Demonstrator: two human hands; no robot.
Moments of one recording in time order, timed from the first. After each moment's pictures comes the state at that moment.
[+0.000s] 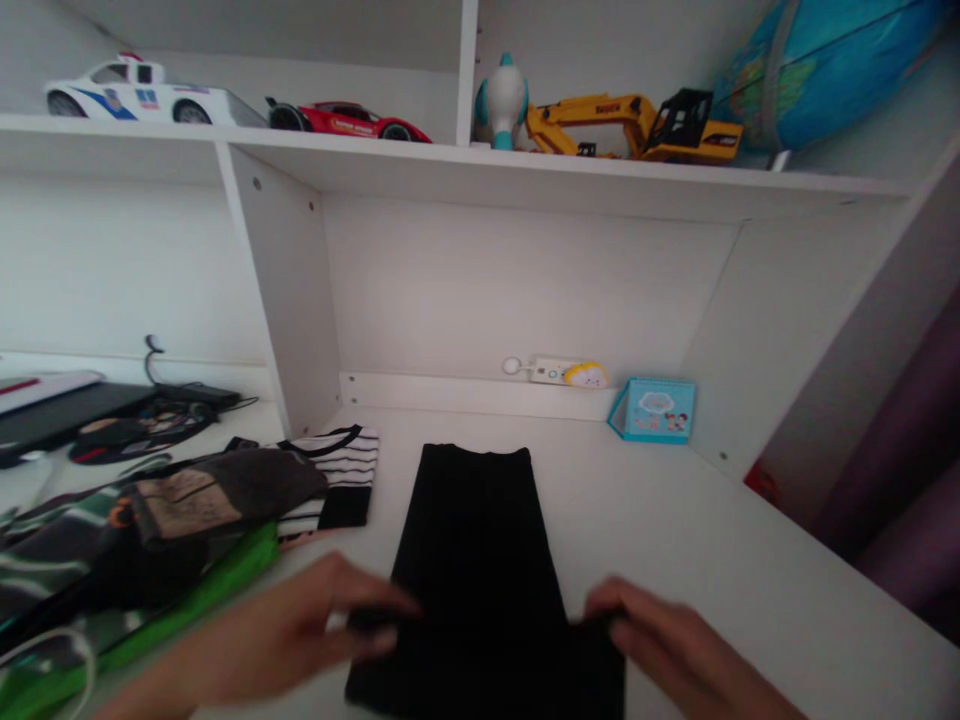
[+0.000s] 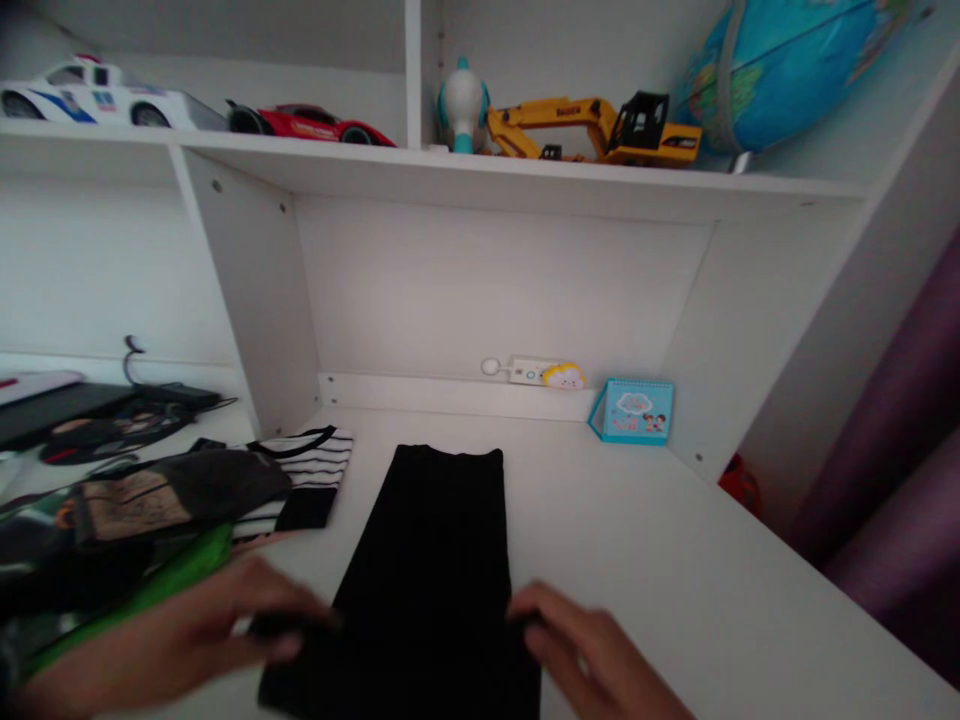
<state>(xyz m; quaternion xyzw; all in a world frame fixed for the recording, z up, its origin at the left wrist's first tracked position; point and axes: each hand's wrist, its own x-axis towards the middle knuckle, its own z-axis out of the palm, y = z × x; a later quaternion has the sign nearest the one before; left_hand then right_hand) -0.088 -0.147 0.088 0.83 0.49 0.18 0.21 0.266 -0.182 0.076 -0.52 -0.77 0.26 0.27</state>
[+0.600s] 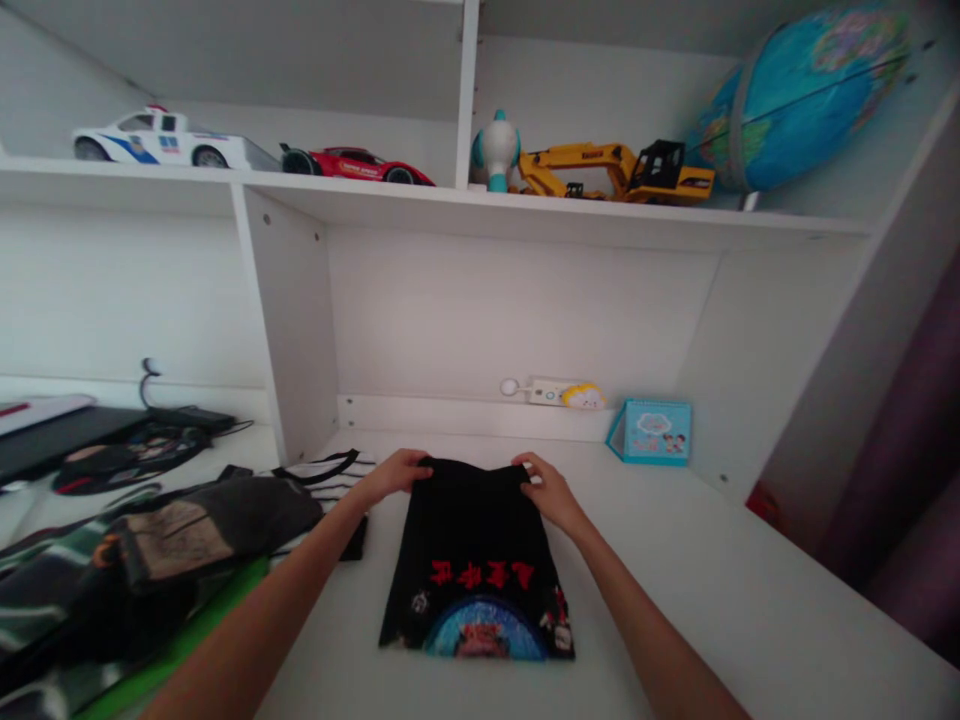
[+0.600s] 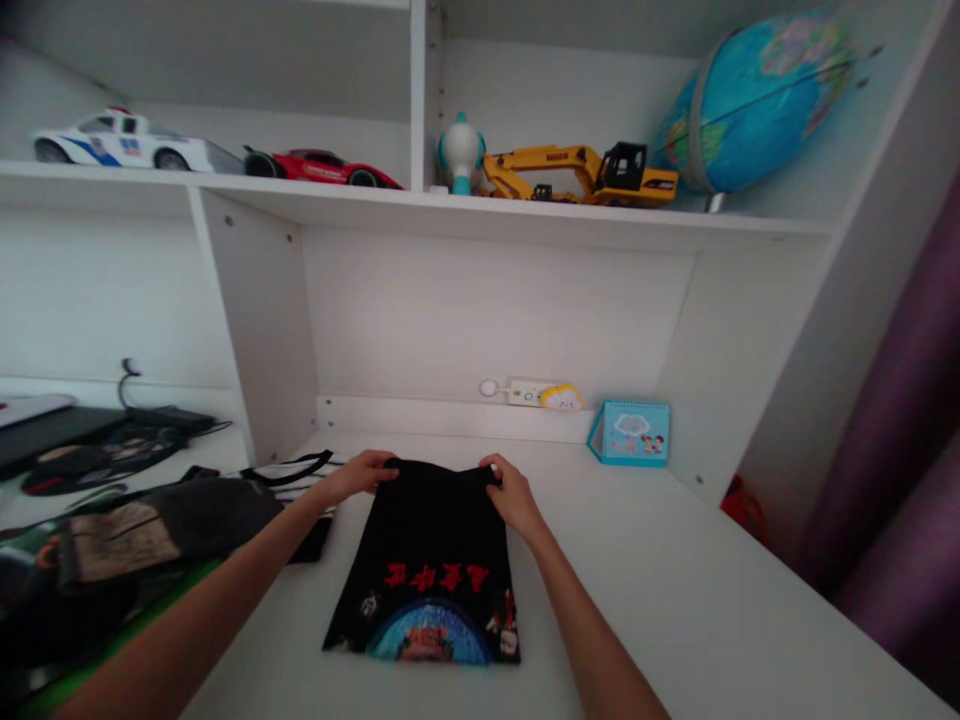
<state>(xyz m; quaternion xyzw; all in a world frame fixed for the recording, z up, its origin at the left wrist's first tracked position) -0.043 0.061 0.059 0.75 0.48 0.23 0.40 0.236 0.013 0.032 -0.60 -0.68 0.19 0.36</state>
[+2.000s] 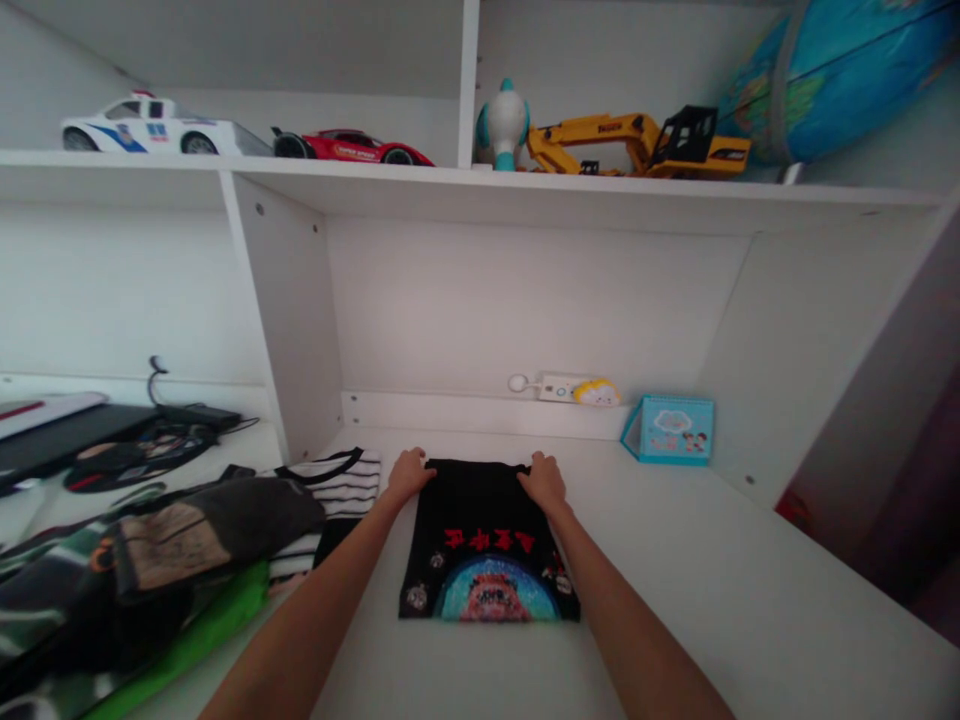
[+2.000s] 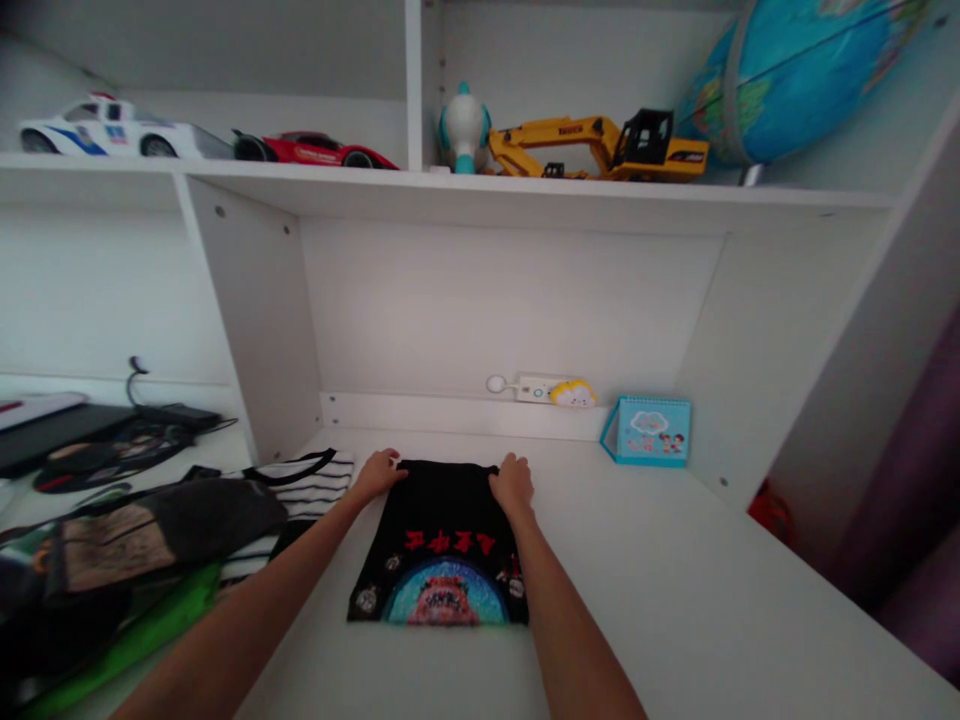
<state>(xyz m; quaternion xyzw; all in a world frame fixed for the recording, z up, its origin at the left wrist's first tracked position) -0.031 0.116 -0.001 0.68 0.66 0.27 0.18 0.225 0.074 -0.005 -0.76 -0.57 0.12 0.28</state>
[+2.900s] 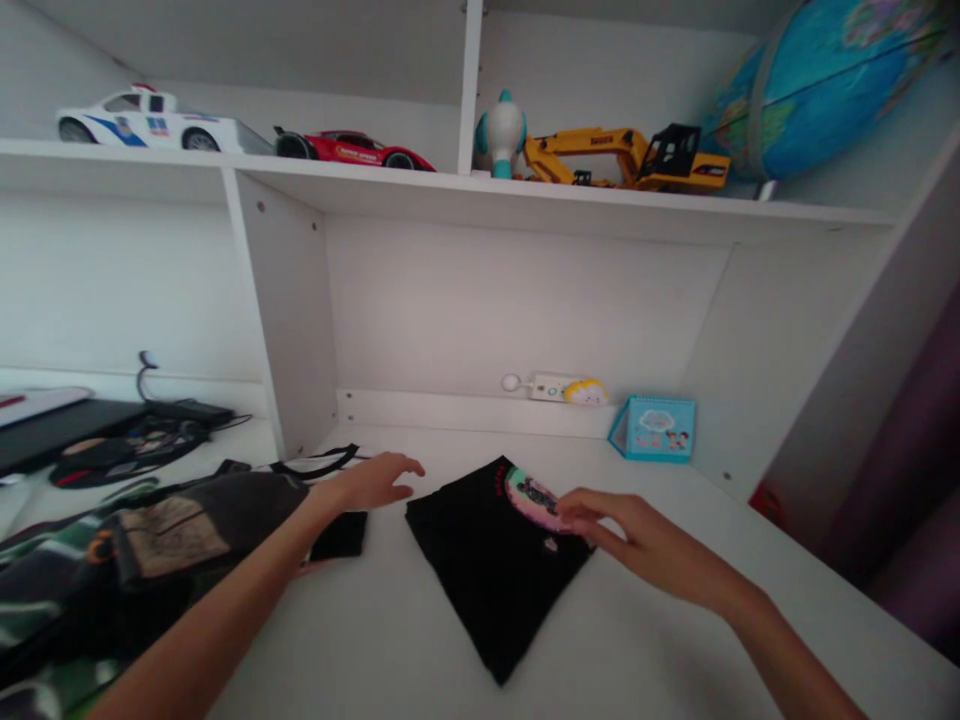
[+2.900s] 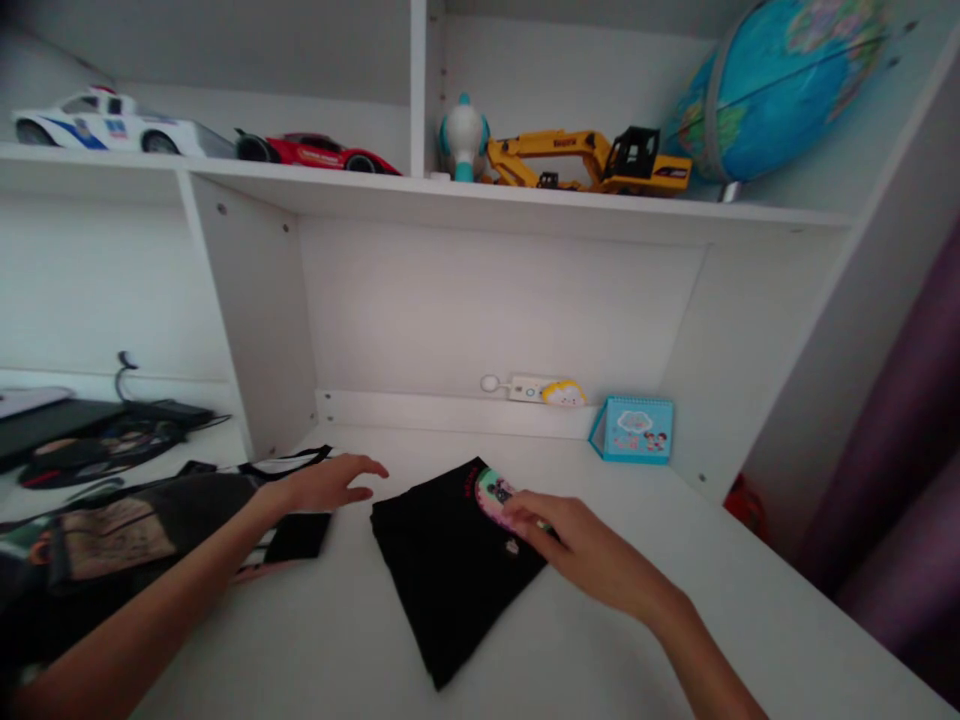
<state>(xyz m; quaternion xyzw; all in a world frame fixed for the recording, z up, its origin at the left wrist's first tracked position) -0.061 0.002 0.117 0.90 0.43 0.06 0.11 0.258 -0.118 0.134 -0.48 -0.83 0.19 0.23</state>
